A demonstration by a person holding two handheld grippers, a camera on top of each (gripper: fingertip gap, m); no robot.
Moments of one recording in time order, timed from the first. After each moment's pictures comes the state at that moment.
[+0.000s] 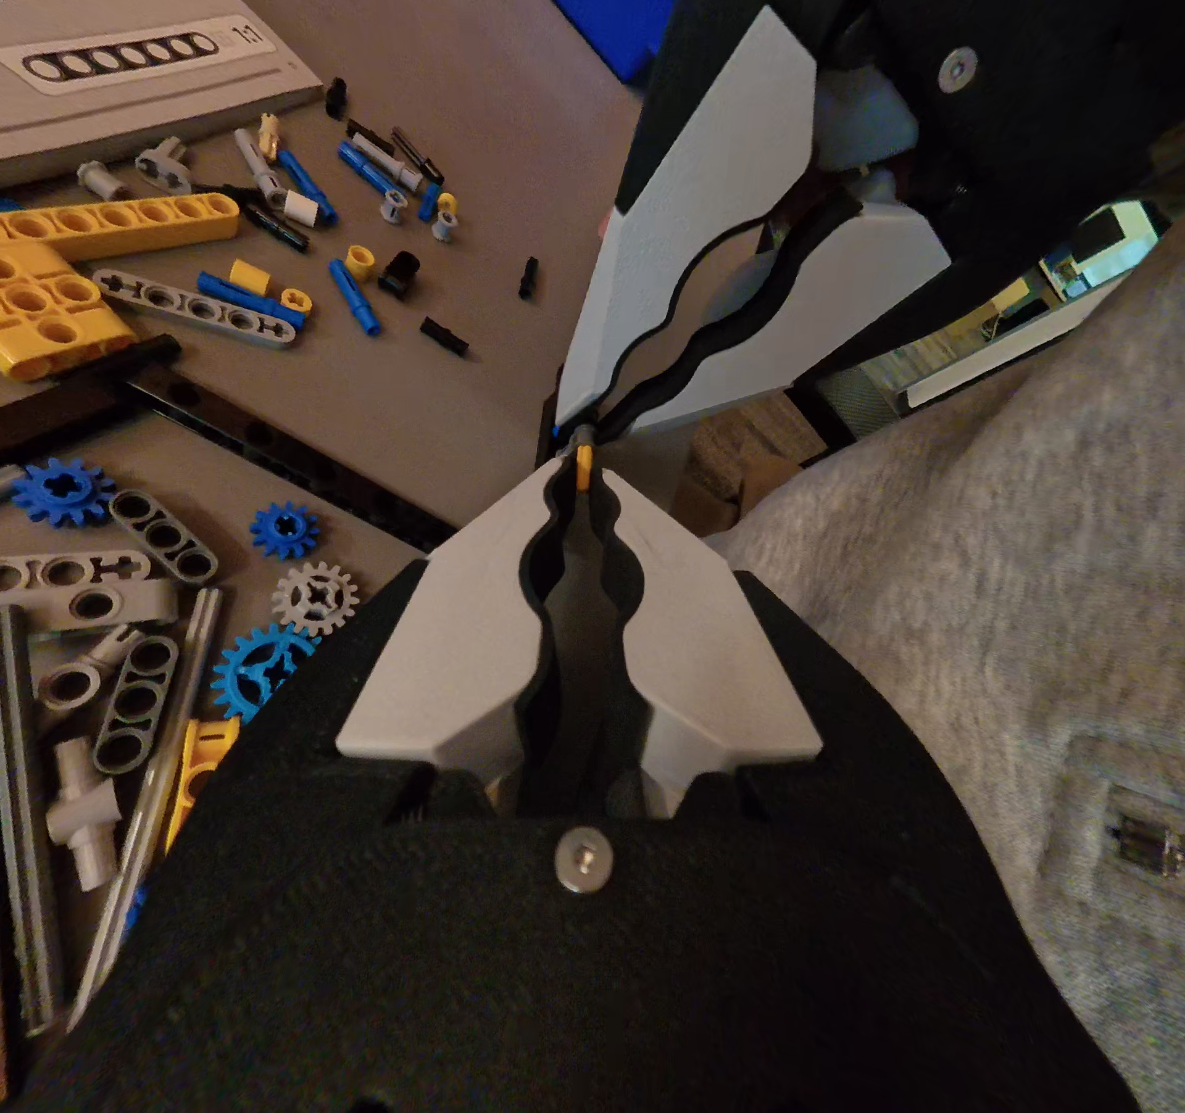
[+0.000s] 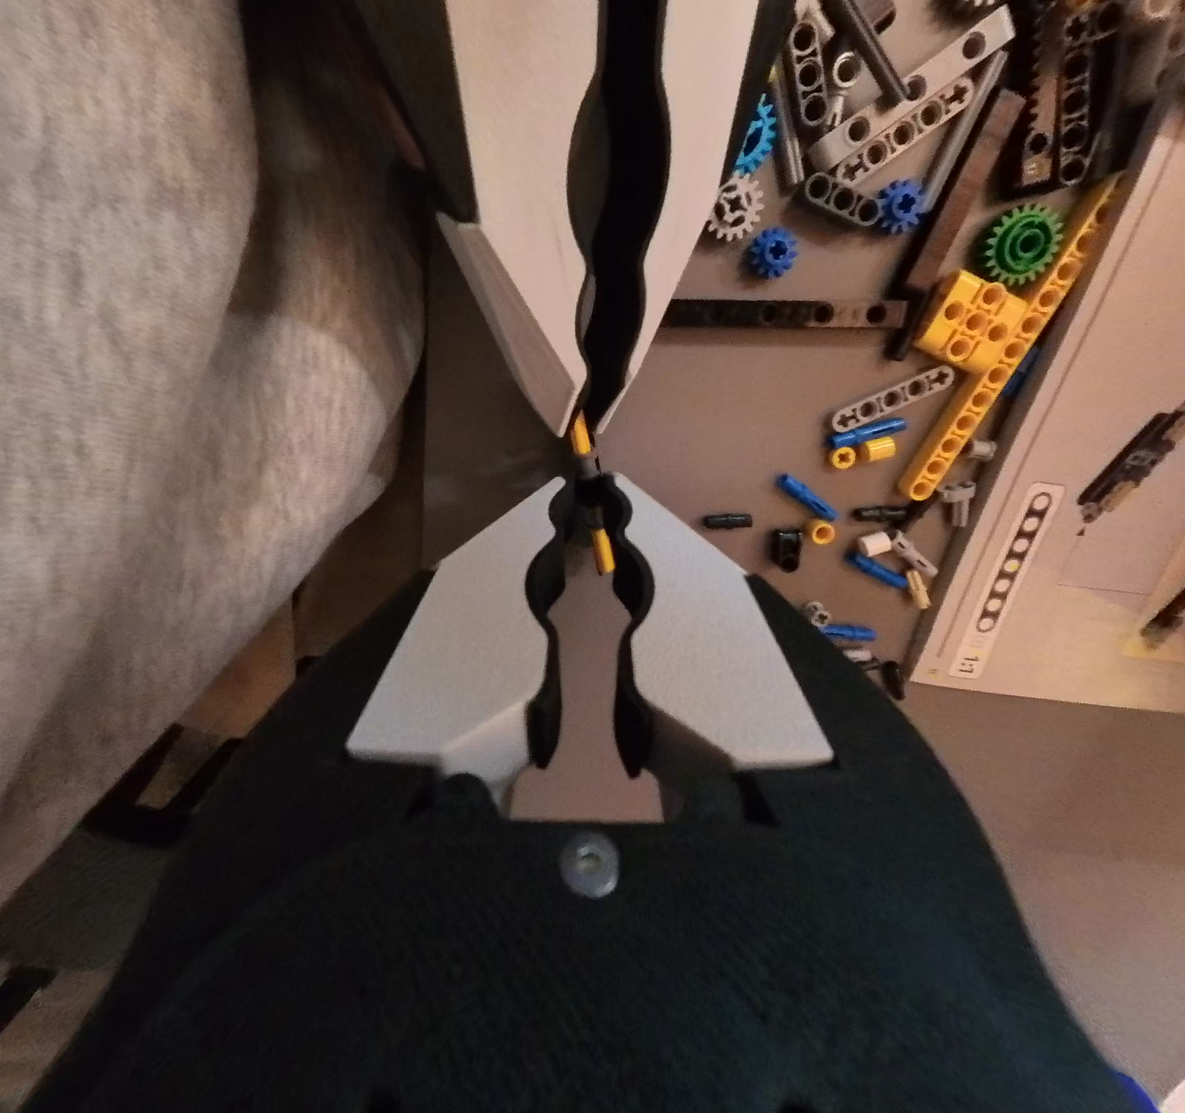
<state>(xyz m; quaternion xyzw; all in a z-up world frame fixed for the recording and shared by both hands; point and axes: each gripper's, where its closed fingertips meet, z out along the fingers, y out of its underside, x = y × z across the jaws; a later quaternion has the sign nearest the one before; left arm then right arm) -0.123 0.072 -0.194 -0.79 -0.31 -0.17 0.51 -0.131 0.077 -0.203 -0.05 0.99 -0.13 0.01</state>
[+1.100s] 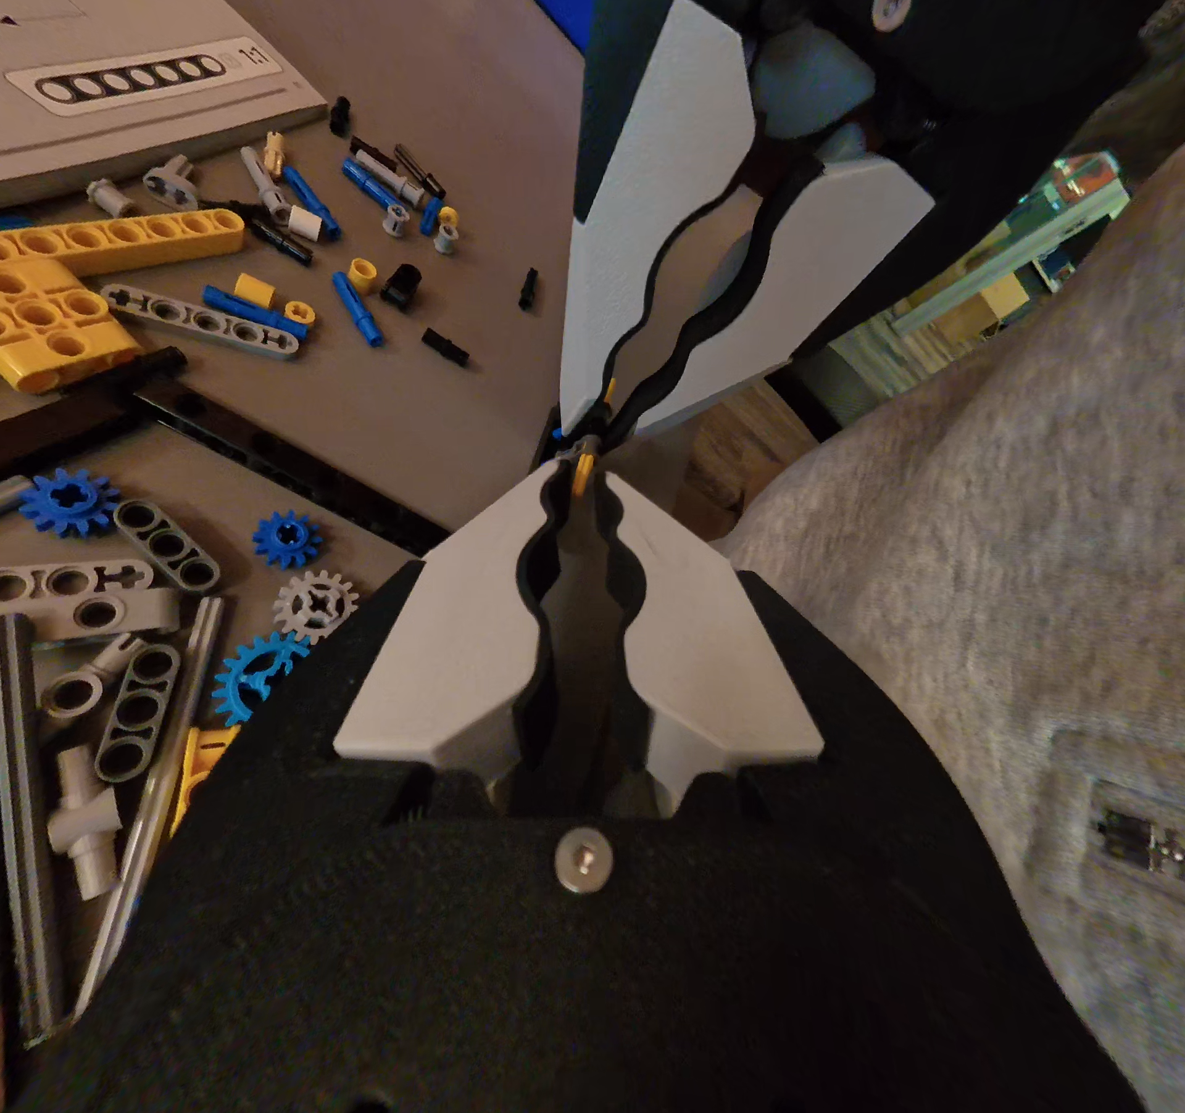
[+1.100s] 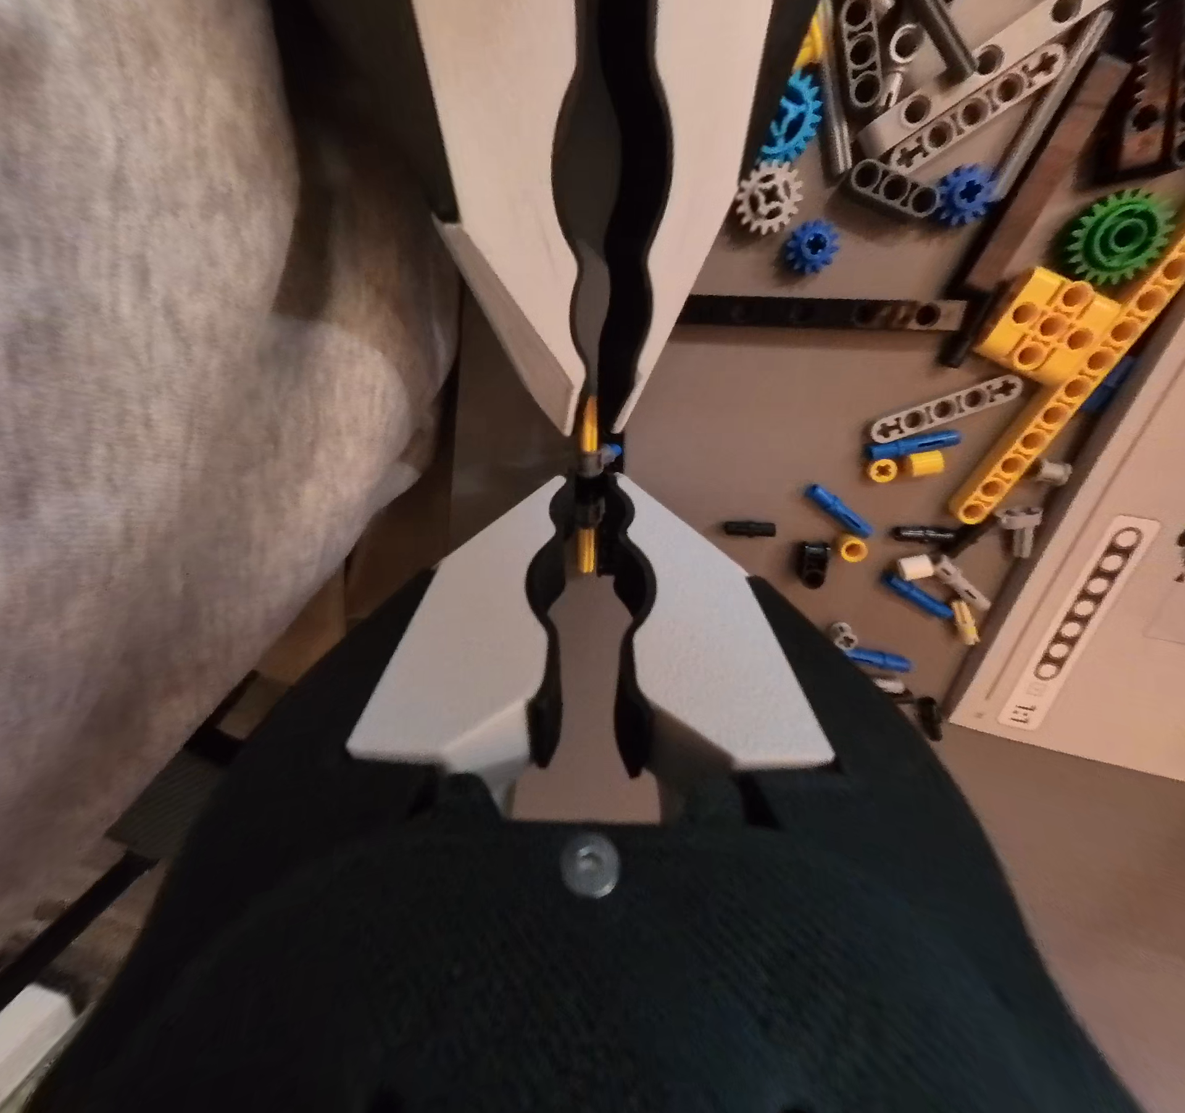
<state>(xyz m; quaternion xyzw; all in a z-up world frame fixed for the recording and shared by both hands) -0.124 0.073 -0.192 -0.78 -0.30 -0.17 0.52 -0.126 0.078 -0.202 -0.05 0.99 -0.12 0.10</state>
